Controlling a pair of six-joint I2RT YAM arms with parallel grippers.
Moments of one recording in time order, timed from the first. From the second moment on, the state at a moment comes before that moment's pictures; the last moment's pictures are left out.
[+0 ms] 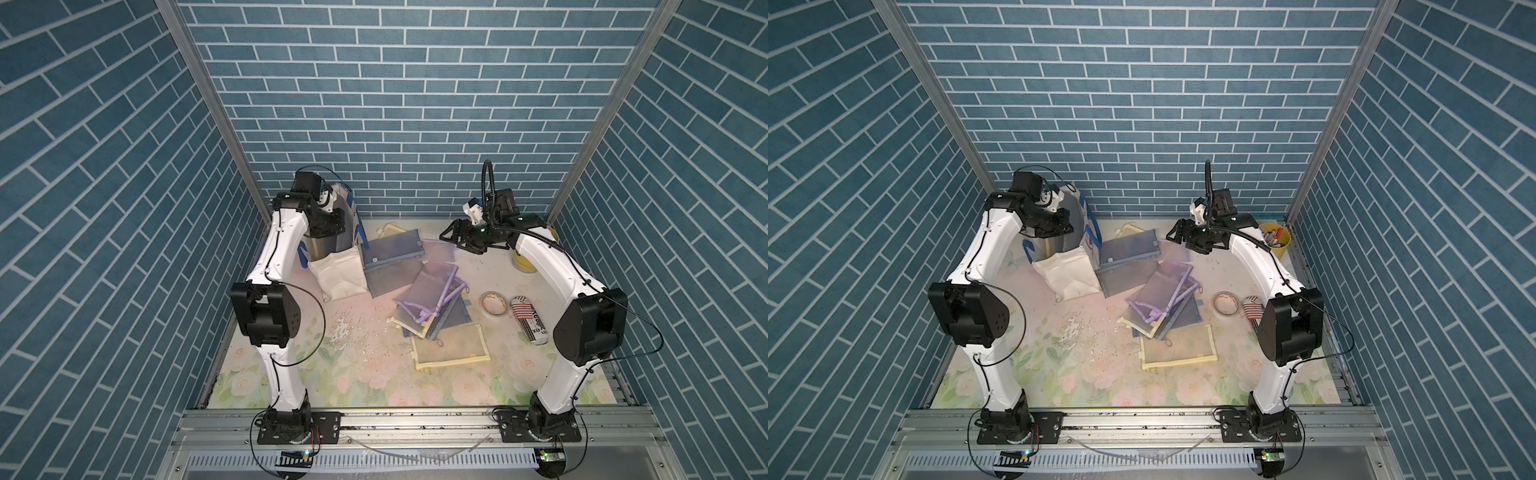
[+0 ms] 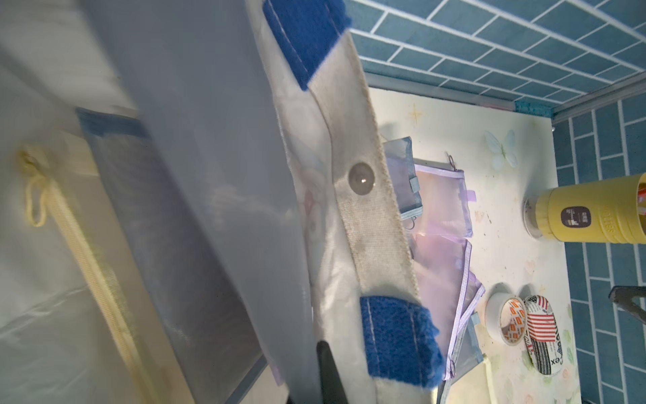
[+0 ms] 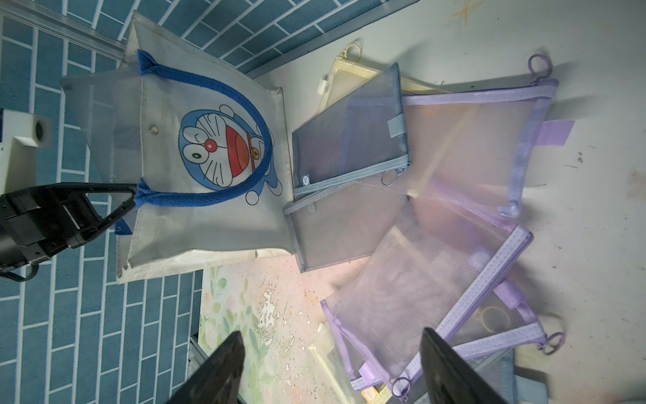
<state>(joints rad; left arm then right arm) -0.08 1.98 2.07 -1.10 0.34 -0.18 0.34 1.81 1.72 -0.78 -0.54 0.47</state>
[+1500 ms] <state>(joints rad) -0.58 2.01 1.75 -0.81 0.35 -0.47 0.34 1.76 1.27 -0.47 -0.52 0.67</state>
